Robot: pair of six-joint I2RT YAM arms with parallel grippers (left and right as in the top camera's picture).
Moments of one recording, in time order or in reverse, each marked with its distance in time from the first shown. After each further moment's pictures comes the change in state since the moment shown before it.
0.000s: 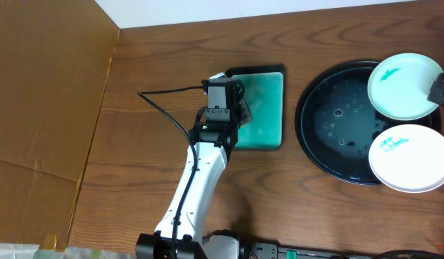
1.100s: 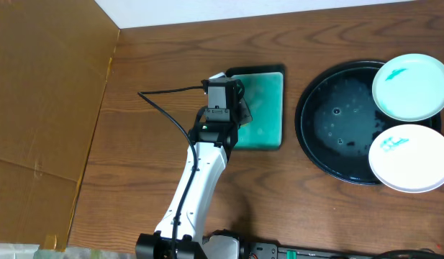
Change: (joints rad) left arm 0.000 0.000 0.000 0.000 0.000 0.000; right arm -0.174 -0.167 0.034 -0.097 -0.188 -0.093
